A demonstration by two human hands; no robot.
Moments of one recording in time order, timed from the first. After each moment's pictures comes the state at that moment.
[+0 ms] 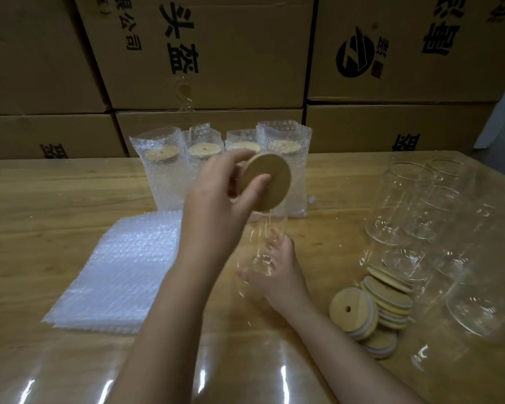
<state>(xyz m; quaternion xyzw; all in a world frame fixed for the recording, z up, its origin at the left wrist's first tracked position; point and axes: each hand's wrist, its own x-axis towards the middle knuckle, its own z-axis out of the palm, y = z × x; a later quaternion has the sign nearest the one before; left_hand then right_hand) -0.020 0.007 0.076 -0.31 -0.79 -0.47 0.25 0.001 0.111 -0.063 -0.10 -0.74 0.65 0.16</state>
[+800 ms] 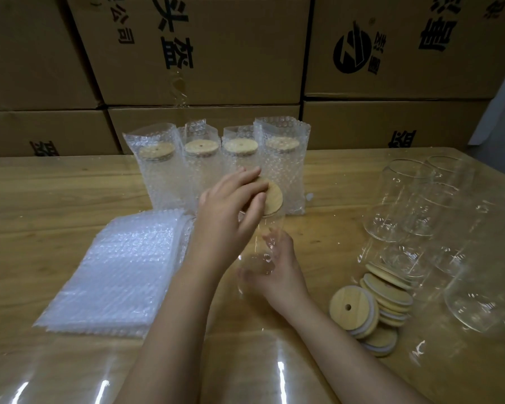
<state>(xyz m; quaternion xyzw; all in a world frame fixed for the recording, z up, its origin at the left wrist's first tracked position) -0.050 0.014 0.034 -0.37 -0.80 -0.41 0.24 0.000 0.114 -0.067 -0.09 -0.76 0.62 0.17</state>
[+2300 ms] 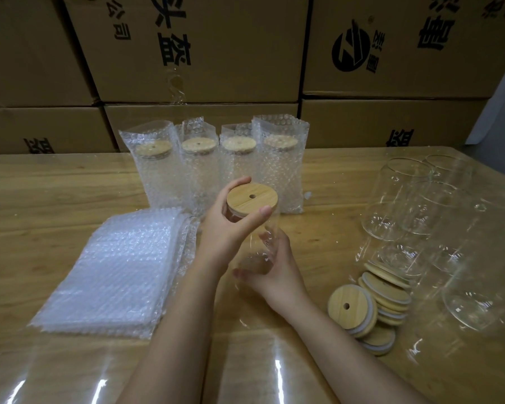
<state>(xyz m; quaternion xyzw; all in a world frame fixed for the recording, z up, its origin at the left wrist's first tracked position) -0.070 0.021 -0.002 -0.26 -0.65 -0.71 0.00 -0.002 0.115 -0.069 -0.10 -0.77 0.61 0.16</state>
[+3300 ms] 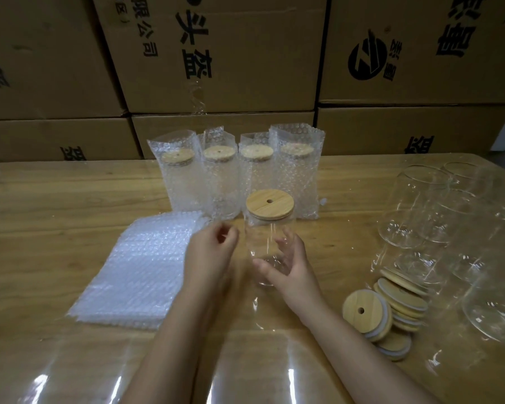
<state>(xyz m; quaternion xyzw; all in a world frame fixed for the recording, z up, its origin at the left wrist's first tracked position) -0.068 -0.022 -0.021 -0.12 -0.87 -0.46 0.12 -0.005 0.118 -0.078 -0.06 -0.72 0.67 0.17</state>
